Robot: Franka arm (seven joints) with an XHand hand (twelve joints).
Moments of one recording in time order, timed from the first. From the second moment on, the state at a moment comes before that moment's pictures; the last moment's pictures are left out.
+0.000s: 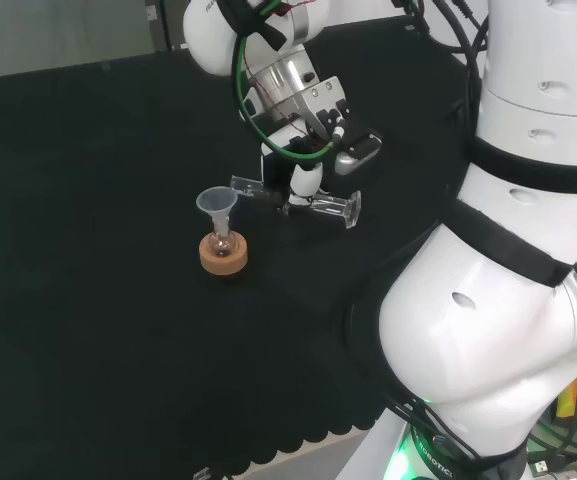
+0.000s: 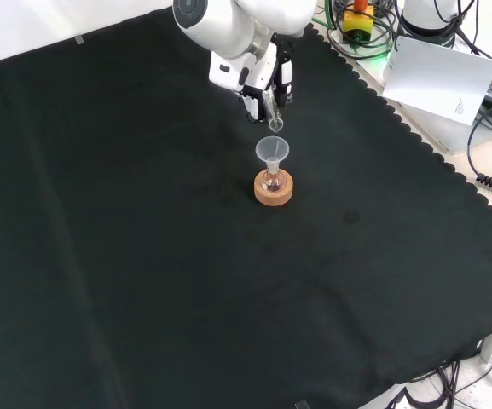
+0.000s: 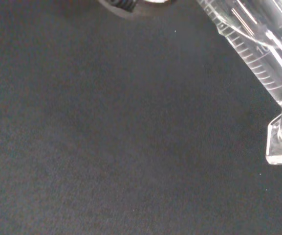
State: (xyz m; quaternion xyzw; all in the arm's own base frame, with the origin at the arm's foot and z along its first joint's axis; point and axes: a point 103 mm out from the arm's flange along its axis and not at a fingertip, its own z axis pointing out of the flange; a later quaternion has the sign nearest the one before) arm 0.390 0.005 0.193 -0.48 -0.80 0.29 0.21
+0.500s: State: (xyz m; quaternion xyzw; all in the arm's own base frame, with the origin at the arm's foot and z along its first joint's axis) arm 0.395 0.014 0.205 -0.48 -0.78 0.33 0.22
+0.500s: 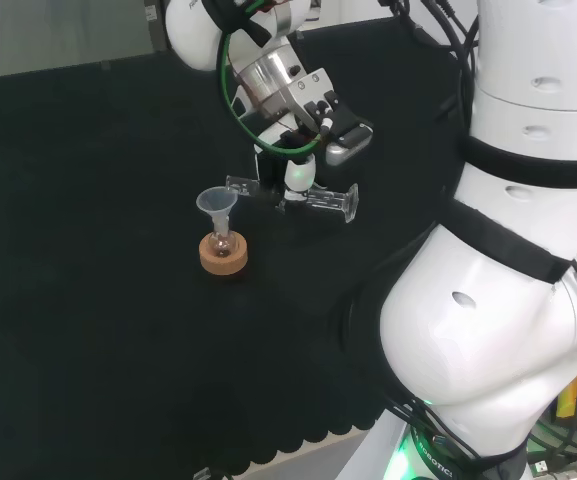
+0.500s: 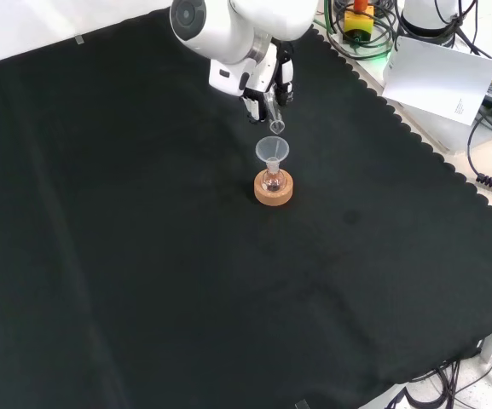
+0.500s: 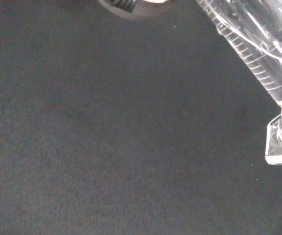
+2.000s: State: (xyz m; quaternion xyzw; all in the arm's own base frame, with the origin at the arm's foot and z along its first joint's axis) arm 0.399 0.027 0.217 -0.47 -0.74 0.41 0.24
